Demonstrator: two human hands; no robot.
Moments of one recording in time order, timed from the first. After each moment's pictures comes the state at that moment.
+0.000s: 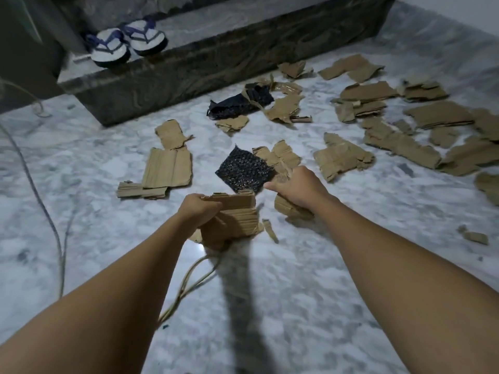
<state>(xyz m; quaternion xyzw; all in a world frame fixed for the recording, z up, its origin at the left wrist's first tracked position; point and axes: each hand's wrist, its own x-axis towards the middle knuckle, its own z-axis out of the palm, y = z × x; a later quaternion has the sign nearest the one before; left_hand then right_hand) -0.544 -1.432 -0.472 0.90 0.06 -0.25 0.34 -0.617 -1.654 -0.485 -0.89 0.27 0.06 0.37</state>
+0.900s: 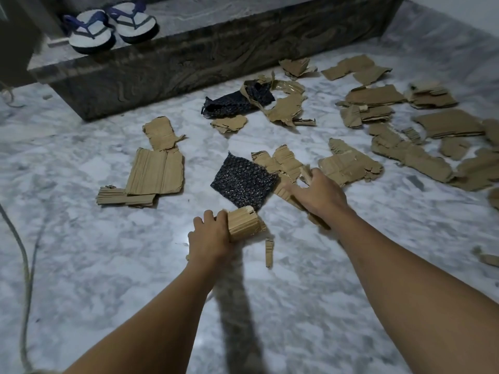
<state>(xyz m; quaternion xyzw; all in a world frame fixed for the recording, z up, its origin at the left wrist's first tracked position) -0.559 -1.445 -0.552 0.97 -0.19 -0.12 0.06 -0.597 -1.689 -0.521 -0.90 0.35 0.03 0.28</state>
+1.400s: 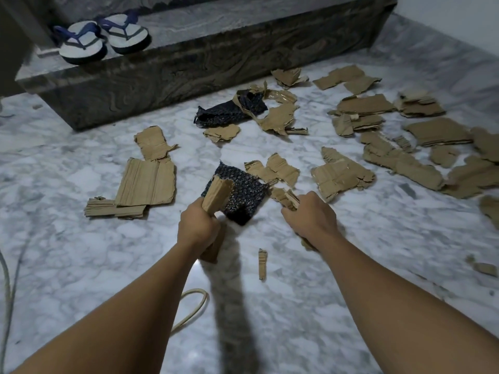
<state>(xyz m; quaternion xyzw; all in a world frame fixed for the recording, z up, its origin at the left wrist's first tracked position) -0.520 -1.463 -0.519 0.94 -0.06 -0.11 0.33 -0.611 -1.673 -0.529 -0.92 0.34 0.05 0.21</state>
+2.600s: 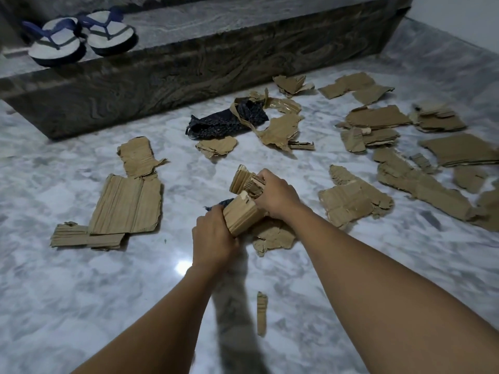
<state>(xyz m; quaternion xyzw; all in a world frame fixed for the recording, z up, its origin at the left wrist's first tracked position) -0.488 -1.516 -0.563 0.94 -0.18 -0.04 0.27 -0.480 -1.686 -0.539 -0.91 0.23 0.06 0.33</state>
